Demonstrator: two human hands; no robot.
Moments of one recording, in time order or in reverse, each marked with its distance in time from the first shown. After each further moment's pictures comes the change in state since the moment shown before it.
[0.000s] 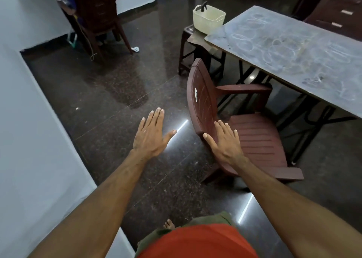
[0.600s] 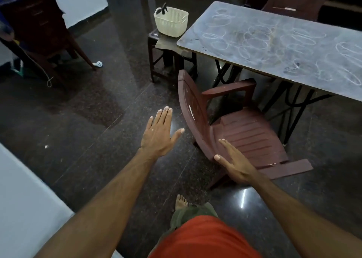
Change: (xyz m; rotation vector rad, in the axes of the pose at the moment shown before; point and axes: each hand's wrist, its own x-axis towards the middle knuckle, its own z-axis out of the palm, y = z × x) left_hand 0.144 -0.027 0.001 -0.034 -0.033 0.320; right_hand 0.016 0.001 0.014 0.311 -0.136 0.176
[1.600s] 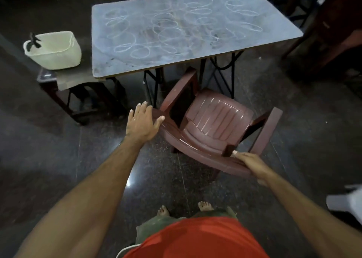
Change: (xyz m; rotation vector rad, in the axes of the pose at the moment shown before) left_hand 0.274 -0.041 -0.011 0.047 -0.157 0.545; right_hand 0.035 -0.069 0.044 1.010 0.658 0.924
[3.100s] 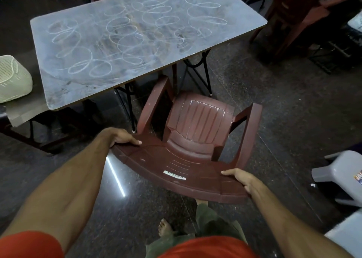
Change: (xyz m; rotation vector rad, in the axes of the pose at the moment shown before) left_hand 0.142 -0.011 -0.001 -0.308 -1.061 -0.496; right_hand 0.038 -0.002 0.006 0.392 -0.062 0.556
